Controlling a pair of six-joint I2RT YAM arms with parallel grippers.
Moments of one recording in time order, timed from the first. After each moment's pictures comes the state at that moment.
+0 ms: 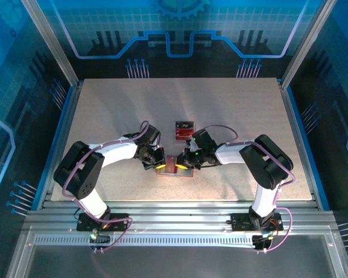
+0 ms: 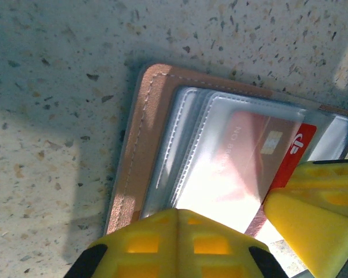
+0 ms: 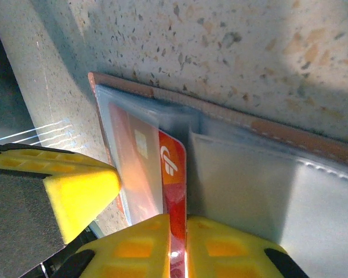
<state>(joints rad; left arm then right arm) -0.50 1.67 0.88 -0.46 0.38 -0.85 0.61 1.81 0.80 0.08 -0.62 0.96</state>
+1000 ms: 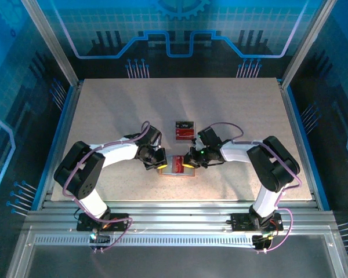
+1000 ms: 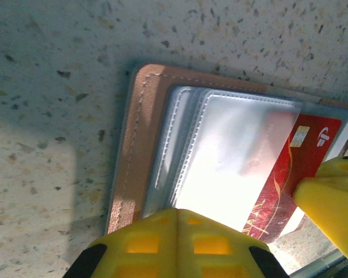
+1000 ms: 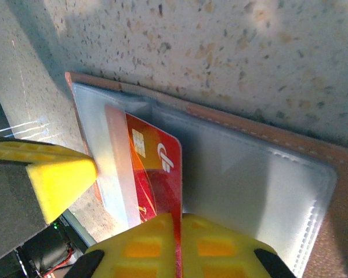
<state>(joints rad) -0.52 1.67 0.87 -0.42 0.39 -0.86 0.55 1.75 0.81 -0.11 -0.61 0.82</state>
